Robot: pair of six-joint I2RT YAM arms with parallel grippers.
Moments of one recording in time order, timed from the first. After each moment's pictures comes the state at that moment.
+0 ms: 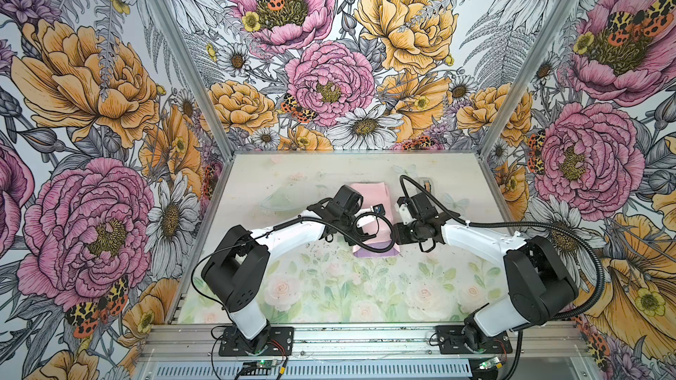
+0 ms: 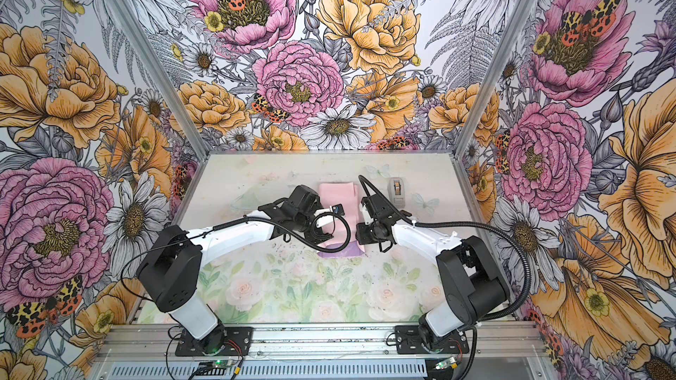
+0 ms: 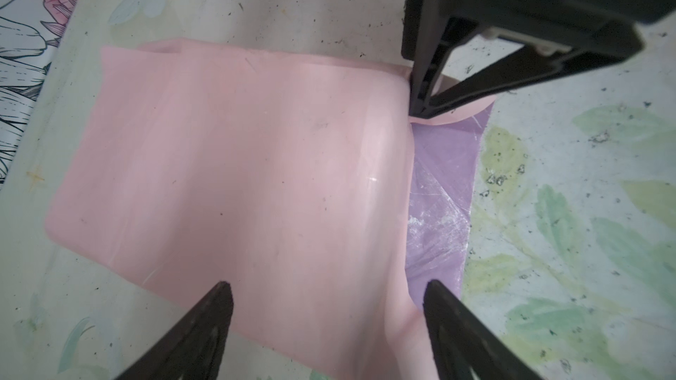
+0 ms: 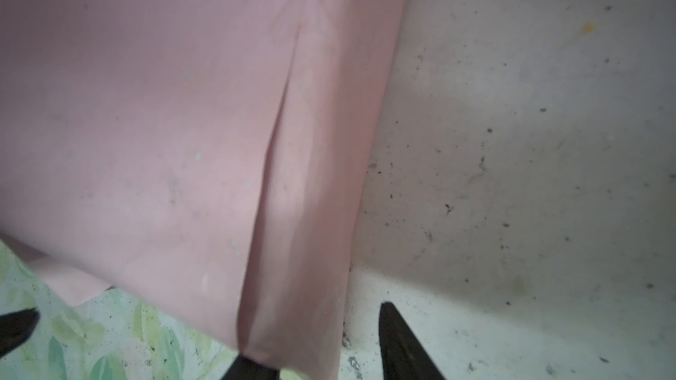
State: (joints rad) left arm -0.72 1.69 1.14 -0.32 0.16 0.60; right arm 0.45 1.53 0.88 -0.45 -0.18 0.29
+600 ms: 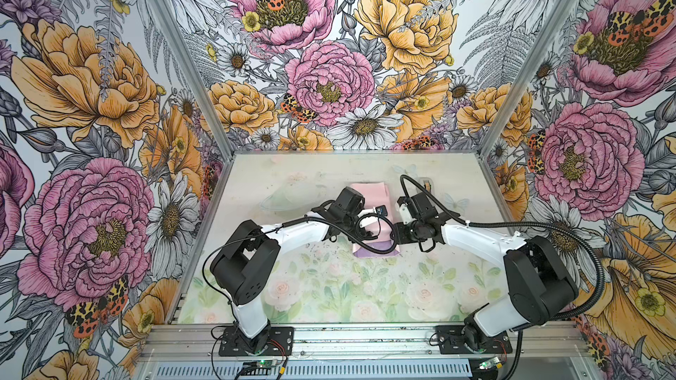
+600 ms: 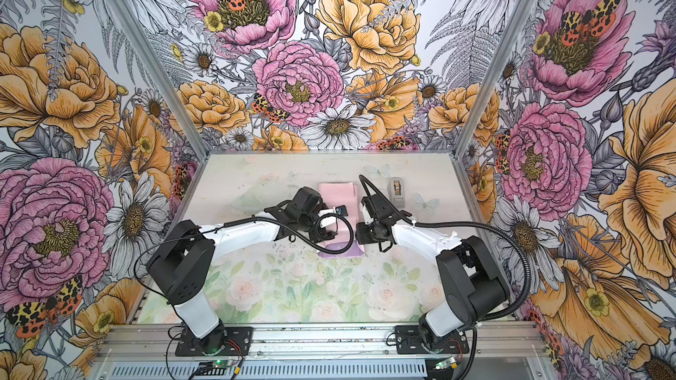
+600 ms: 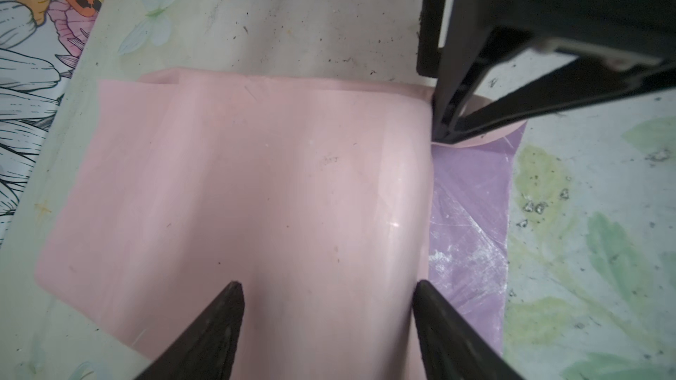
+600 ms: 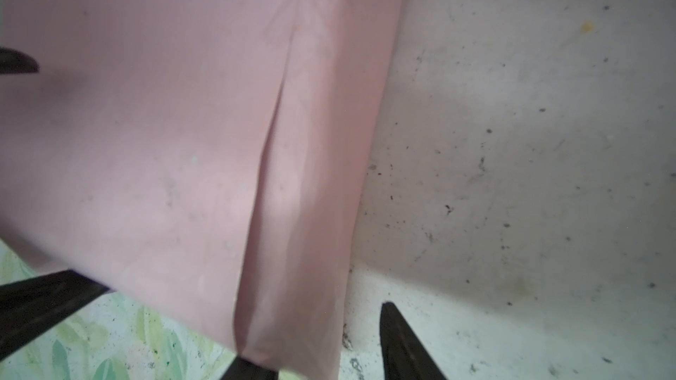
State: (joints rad) left arm -0.72 1.76 1.11 -0.19 0.17 0.64; right arm 0.45 1.53 0.88 -0.45 -0.18 0.30
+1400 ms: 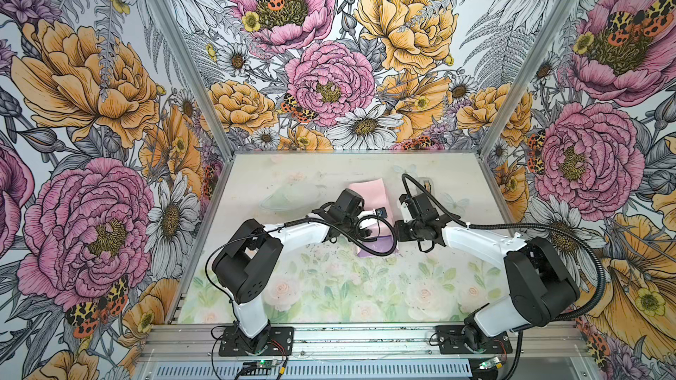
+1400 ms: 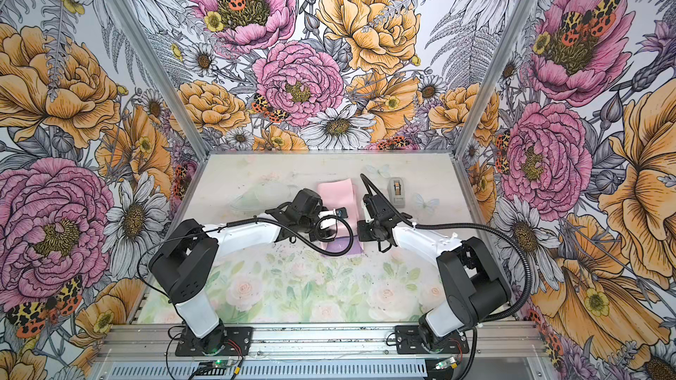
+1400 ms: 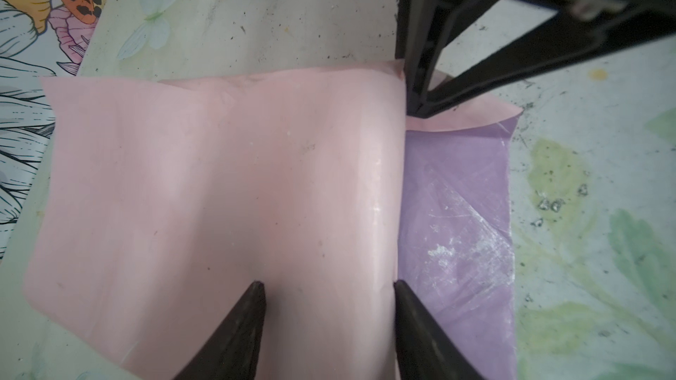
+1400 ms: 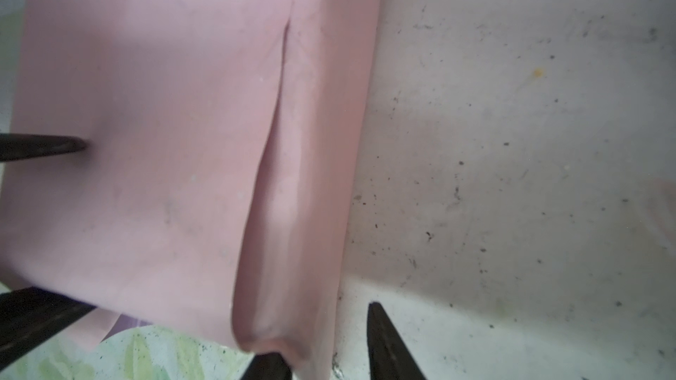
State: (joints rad) left arm -0.72 1.76 1.09 -0.14 0.17 0.66; right arm 0.45 1.53 0.85 -0.35 -0.12 0.33
